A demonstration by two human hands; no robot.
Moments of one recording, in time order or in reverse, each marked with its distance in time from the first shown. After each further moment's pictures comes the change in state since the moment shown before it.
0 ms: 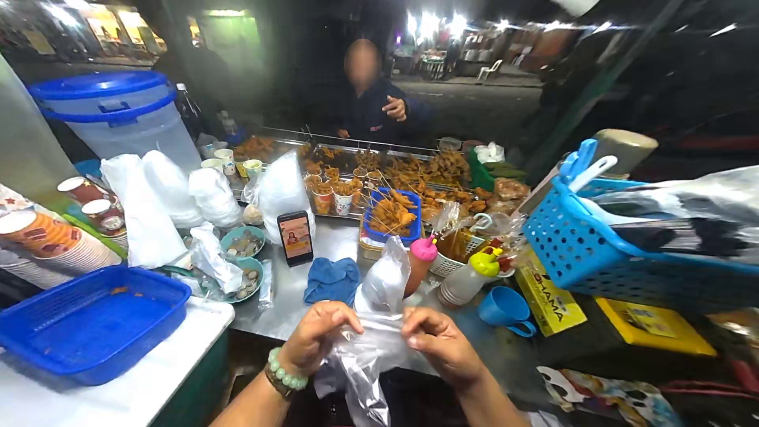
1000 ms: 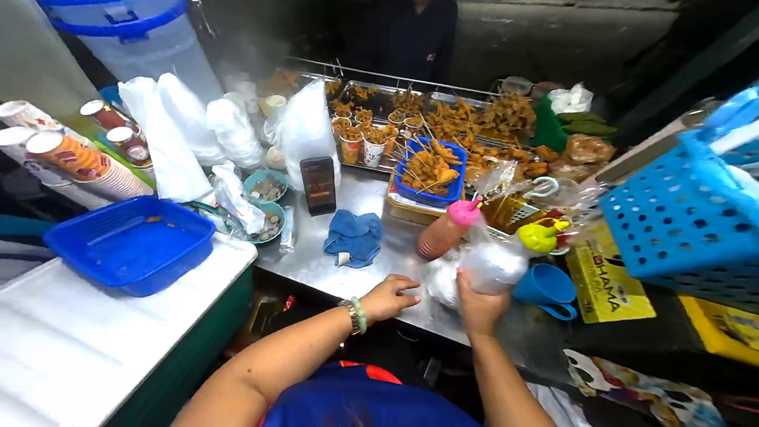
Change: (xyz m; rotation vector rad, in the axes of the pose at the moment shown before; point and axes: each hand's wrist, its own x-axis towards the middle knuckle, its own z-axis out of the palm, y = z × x) left_hand 0.019 -0.103 0.016 0.471 0.164 -0.775; right_hand -0.027 0.081 -0.056 -0.937 1.052 0.102
